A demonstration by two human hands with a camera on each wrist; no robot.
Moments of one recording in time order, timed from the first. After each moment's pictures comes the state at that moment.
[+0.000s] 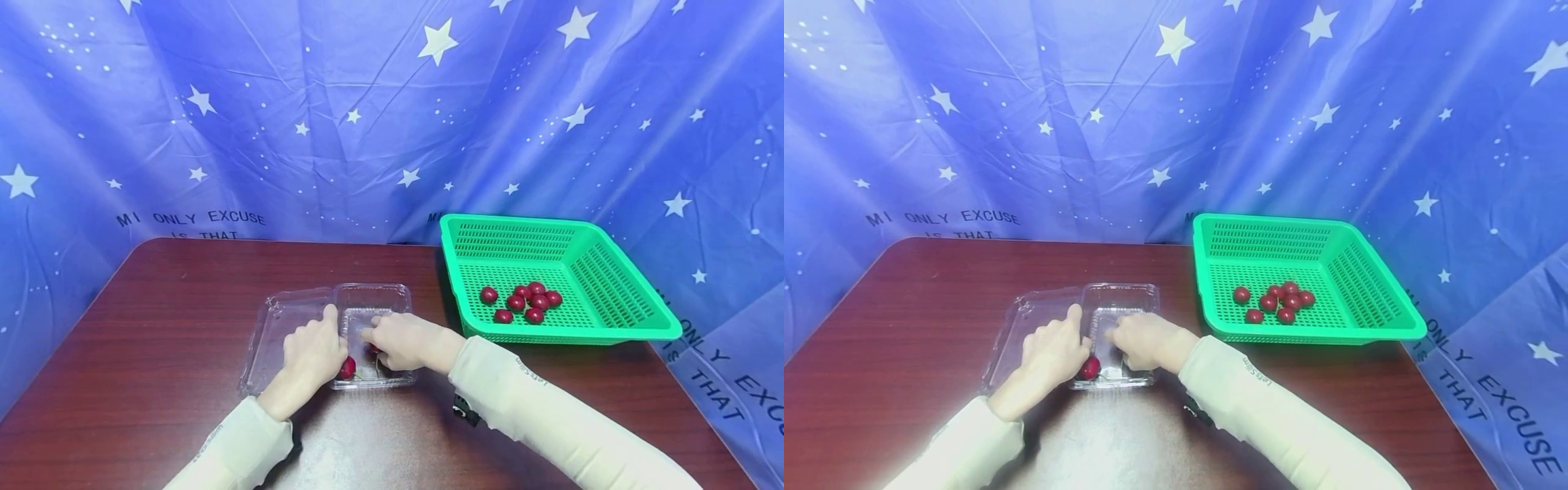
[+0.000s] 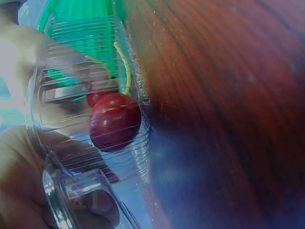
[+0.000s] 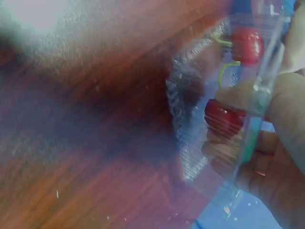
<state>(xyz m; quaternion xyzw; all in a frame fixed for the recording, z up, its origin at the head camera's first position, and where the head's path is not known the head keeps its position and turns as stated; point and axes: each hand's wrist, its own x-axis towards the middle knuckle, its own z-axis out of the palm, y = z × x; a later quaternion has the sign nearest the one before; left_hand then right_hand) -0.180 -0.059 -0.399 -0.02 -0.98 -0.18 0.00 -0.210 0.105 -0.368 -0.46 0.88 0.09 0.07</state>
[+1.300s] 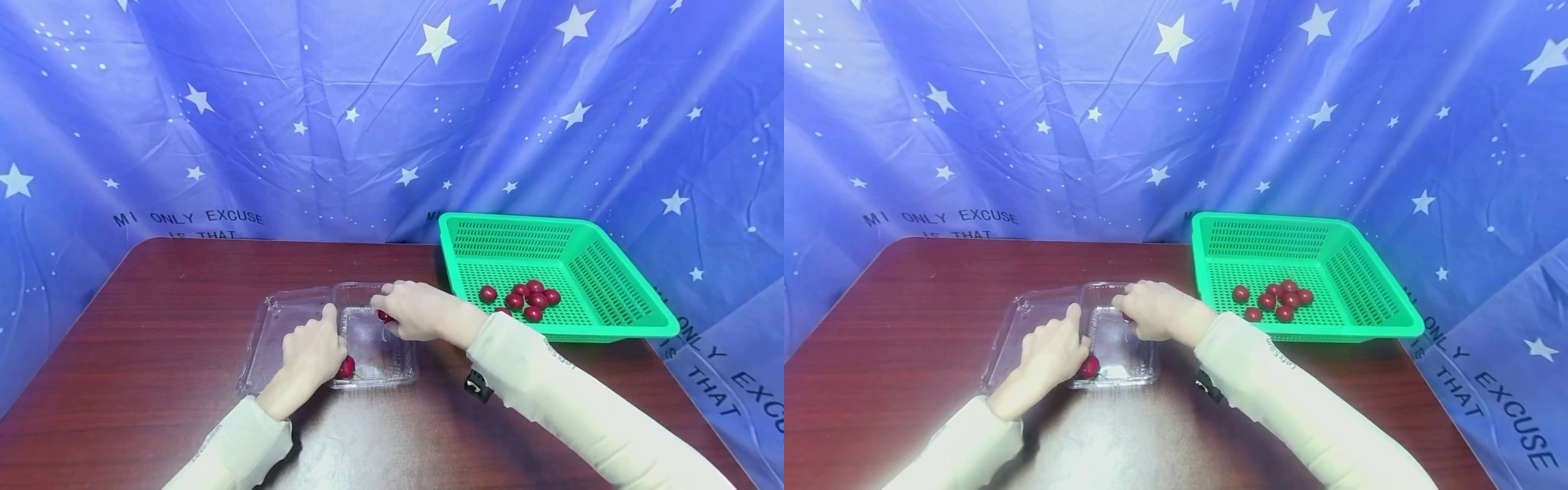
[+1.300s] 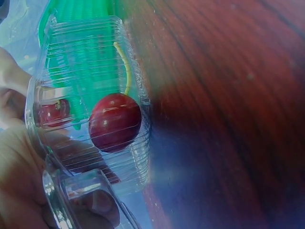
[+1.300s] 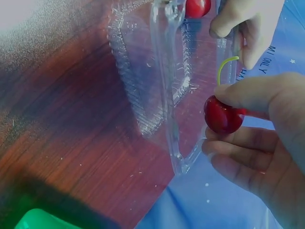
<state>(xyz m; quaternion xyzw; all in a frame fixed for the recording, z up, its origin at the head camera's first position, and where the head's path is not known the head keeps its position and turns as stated) -0.181 -0.059 -0.400 -0.02 -0.98 -0.18 -0.01 -0.226 0.119 -0.323 -0.45 0.89 0.05 0.03</state>
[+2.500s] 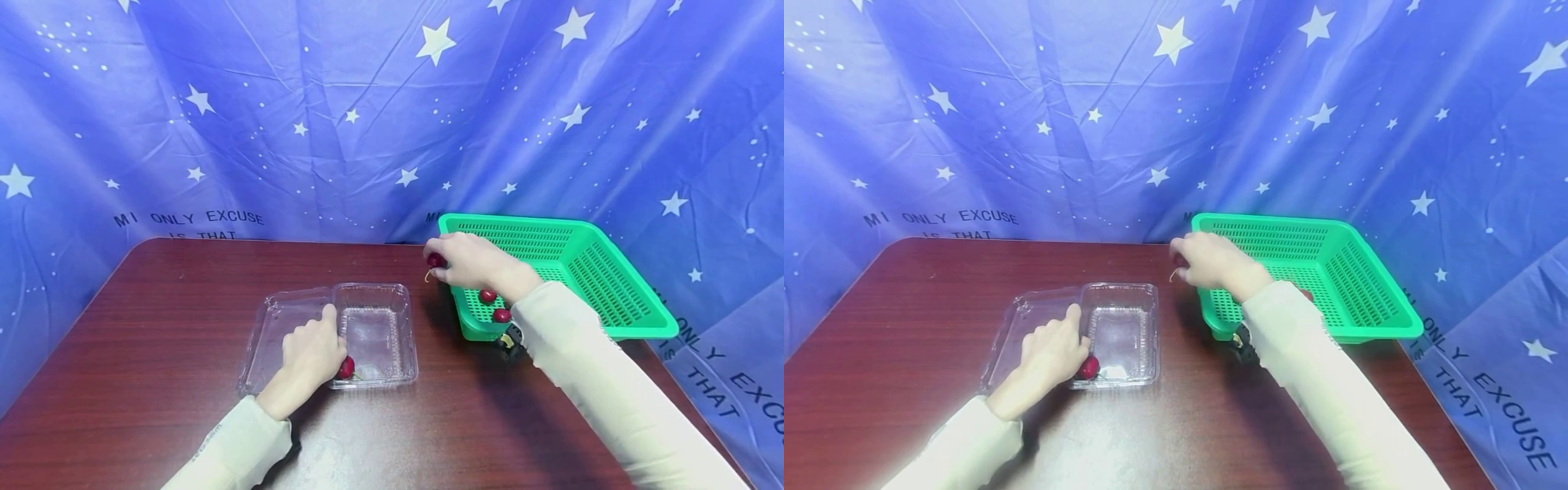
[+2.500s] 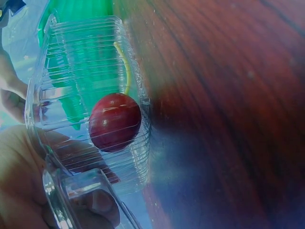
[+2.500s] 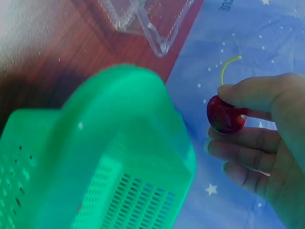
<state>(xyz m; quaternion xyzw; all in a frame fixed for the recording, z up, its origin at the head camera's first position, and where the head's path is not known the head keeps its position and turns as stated) -0.181 -0.059 -0.401 -0.02 -0.98 -0.18 0.00 -0.270 0.182 -0.282 -0.30 0.95 0.00 0.04</state>
